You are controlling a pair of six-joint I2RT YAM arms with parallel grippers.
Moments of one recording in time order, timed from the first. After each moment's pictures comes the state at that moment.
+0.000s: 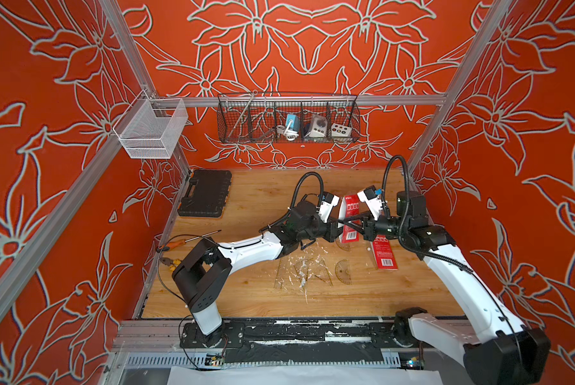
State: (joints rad) left arm -0.79 1.70 1.10 0.38 0.45 -0.59; right arm 0.22 1.07 0.96 -0.50 -0.84 -0.05
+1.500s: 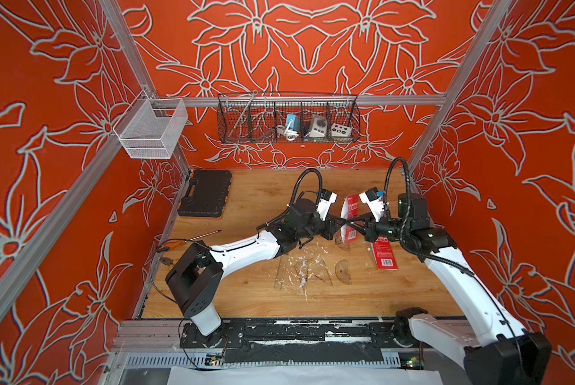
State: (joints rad) left arm -0.80 1.65 1.13 0.25 0.33 -0.51; right arm 0.21 1.04 0.94 -0.52 -0.77 -0.06
